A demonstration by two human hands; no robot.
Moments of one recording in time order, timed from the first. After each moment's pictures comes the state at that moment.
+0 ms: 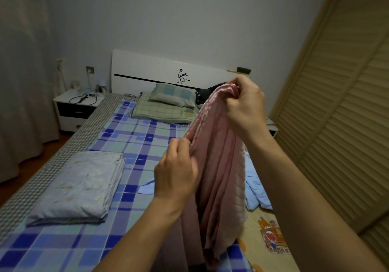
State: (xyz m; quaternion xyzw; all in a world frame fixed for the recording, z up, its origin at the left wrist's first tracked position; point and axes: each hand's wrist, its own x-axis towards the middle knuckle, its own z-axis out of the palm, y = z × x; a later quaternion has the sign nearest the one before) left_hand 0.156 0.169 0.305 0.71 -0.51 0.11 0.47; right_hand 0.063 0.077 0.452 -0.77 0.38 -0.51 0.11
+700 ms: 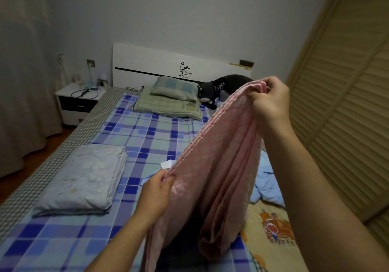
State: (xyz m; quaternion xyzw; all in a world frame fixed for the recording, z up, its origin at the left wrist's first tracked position) left_hand 0.198 0.194 0.216 0.71 -0.44 -0.20 0.52; right_hand 0.035 0.047 0.440 -0.66 0.45 -0.56 0.24
